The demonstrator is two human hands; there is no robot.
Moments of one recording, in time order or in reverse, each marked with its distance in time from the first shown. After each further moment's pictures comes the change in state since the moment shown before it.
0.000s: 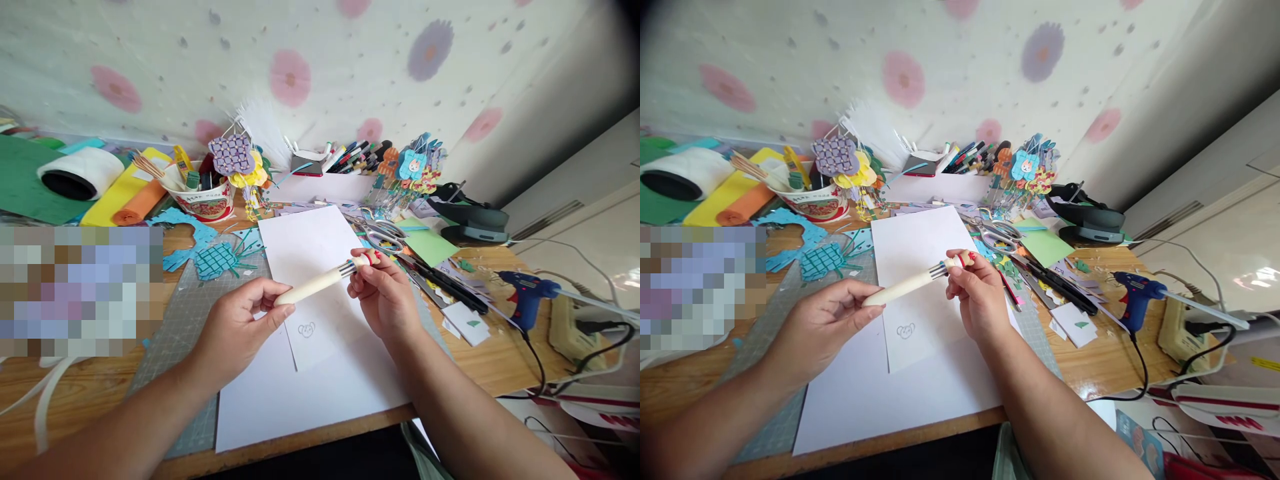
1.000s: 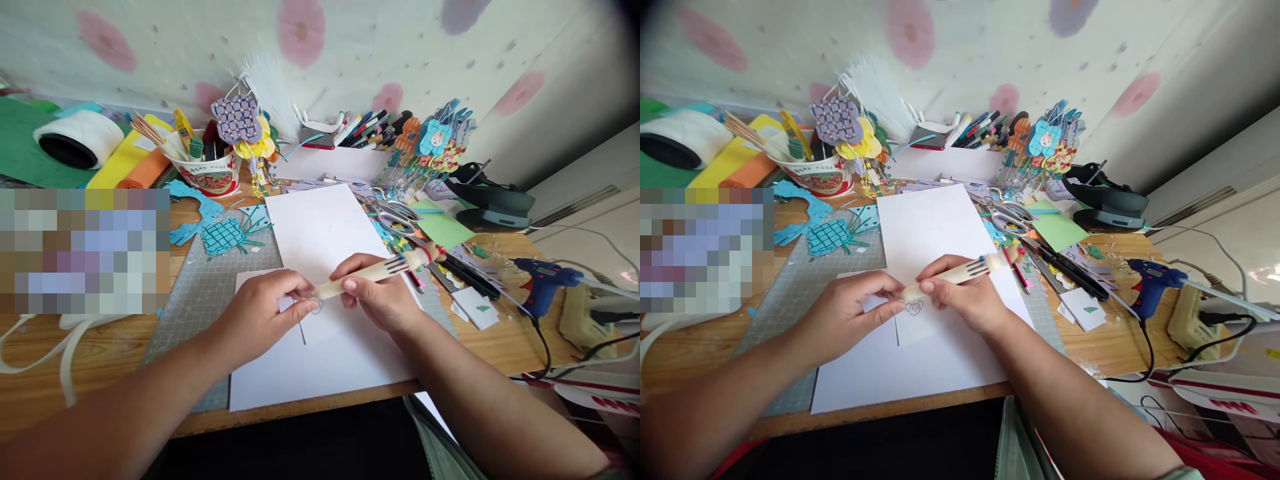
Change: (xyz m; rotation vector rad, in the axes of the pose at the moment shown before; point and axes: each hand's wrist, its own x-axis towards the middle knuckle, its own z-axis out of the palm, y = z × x) left_hand -0.001 -0.003 0.002 0.379 -0.241 0.235; right_hand -0.014 0.012 -0.006 -0.251 -0.435 0.120
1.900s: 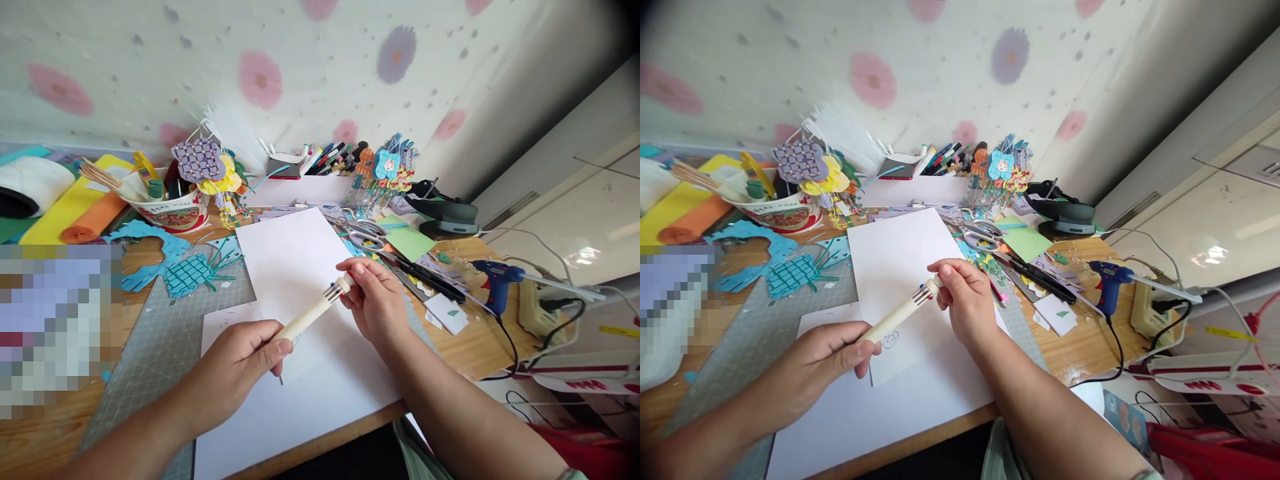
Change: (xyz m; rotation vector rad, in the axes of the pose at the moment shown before) left_hand -0.001 0.004 -0.004 -0.266 -0.337 -0.274; right_hand 0.006 -0.015 -0.007 0.191 0.450 -0.201
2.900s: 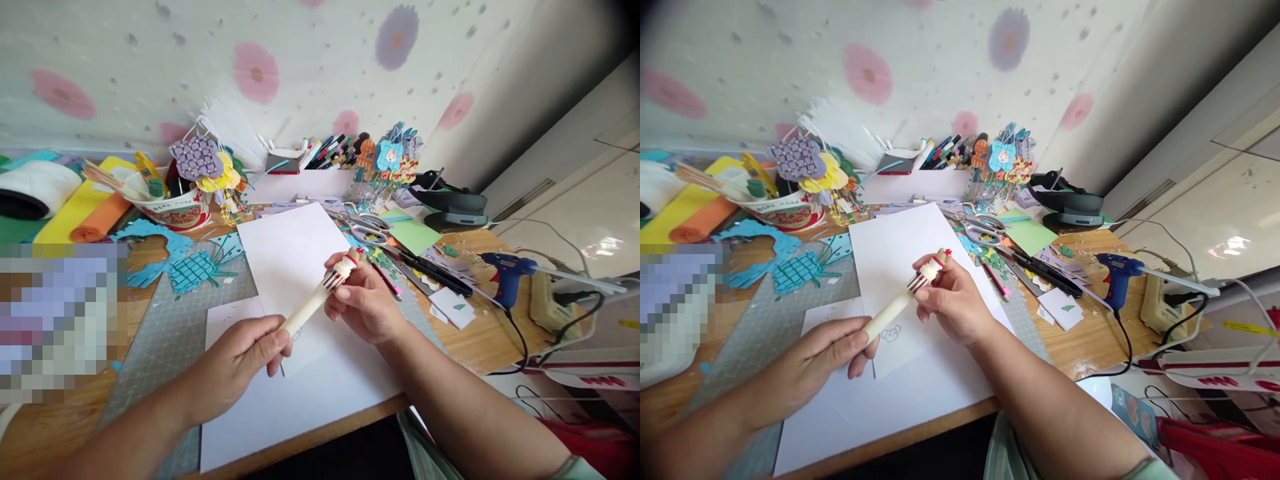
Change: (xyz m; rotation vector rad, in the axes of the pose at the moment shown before) left_hand 0.000 0.002 0.002 -0.068 -0.060 0.069; right_hand -0.006 0.004 0.002 0.177 -0.316 0.233
